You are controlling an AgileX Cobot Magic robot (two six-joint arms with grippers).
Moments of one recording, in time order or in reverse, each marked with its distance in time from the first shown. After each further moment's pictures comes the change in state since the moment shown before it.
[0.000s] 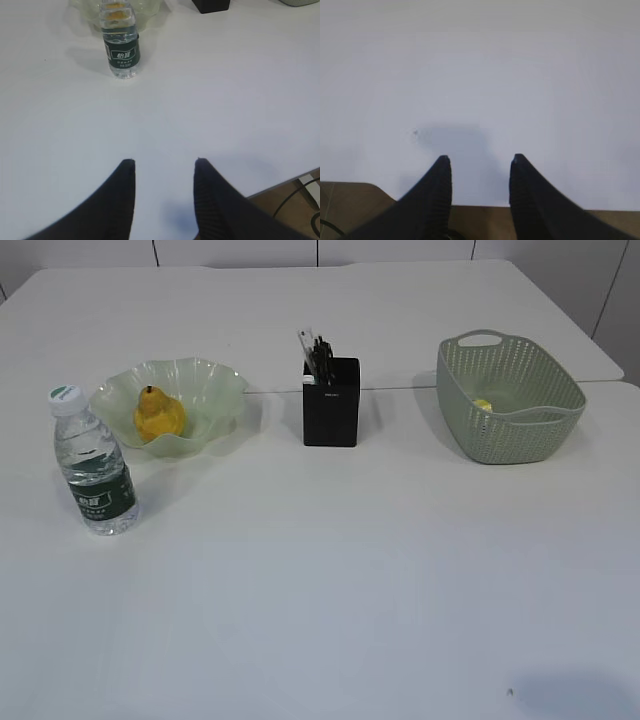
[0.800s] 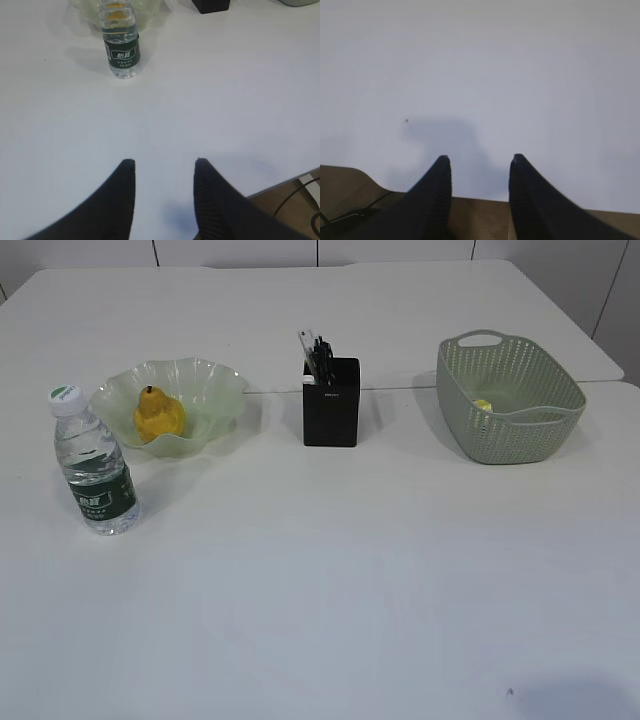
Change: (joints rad) left arm 0.000 0.000 0.000 -0.002 0.000 0.000; right arm 0.000 0.000 0.007 -0.012 0.024 -0.077
